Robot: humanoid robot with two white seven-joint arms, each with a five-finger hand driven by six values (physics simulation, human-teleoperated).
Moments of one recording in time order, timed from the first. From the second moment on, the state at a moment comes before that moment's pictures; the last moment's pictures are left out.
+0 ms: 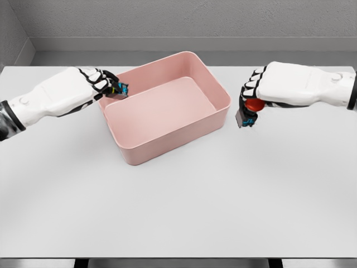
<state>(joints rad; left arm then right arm) -0.38 0.70 -0.25 -1.69 -0.68 -0.61 -0.27 -0.71 -0.90 0.53 -1.75 0.27 -0.59 0.61</state>
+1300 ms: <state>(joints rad) -0.50 0.60 -0.45 -1.59 -0.77 -0.61 -0.27 -1.08 -0.42 0.81 -1.24 0.32 -0.26 0.61</state>
